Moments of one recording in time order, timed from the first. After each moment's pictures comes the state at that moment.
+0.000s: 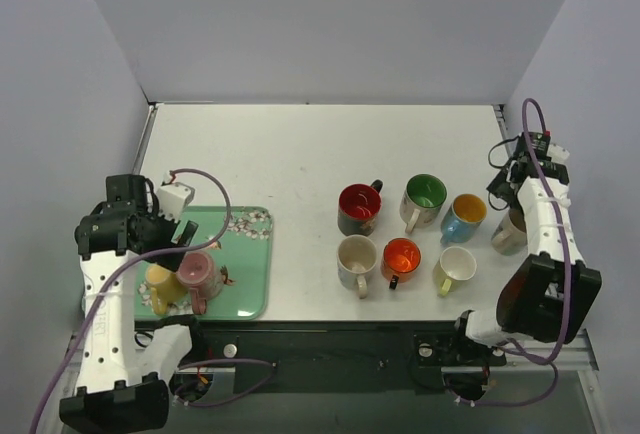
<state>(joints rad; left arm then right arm) 0.10 0.94 1.16 -1.32 0.02 0.50 -0.31 1.44 1.15 -0.75 0.32 0.38</state>
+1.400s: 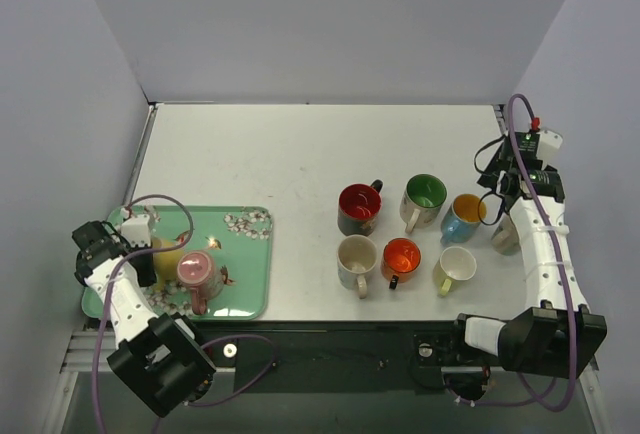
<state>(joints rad) 0.72 0.96 0.64 -0.85 0.24 0.62 -0.13 1.21 1.15 -0.76 0.42 0.35</state>
